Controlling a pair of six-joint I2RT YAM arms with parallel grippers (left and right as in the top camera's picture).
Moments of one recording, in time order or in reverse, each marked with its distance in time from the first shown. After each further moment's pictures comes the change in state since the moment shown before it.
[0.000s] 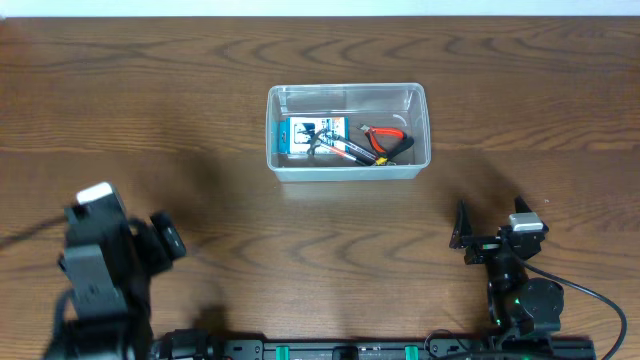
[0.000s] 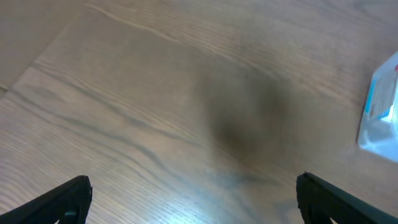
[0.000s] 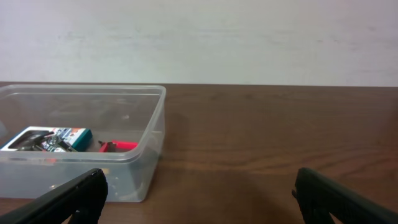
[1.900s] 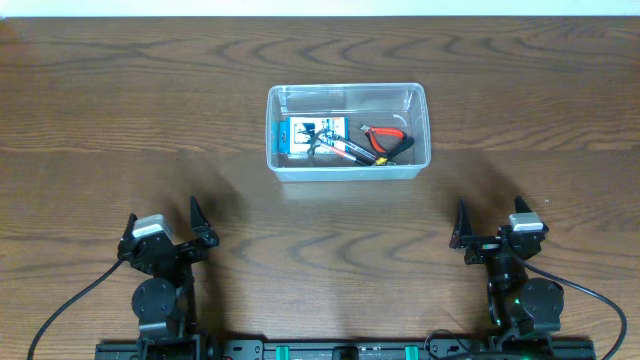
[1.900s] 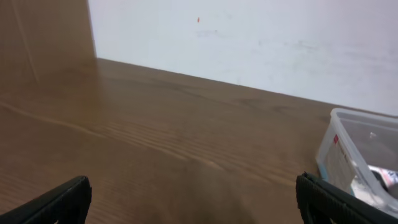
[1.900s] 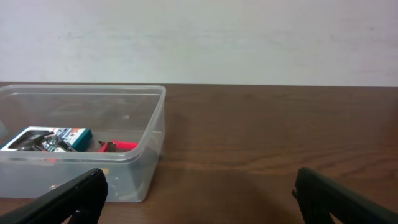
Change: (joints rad) left arm -0.009 -0.616 -0.938 0.995 0.143 0.088; right arm 0.000 0.000 0.000 0.000 0.000 0.000
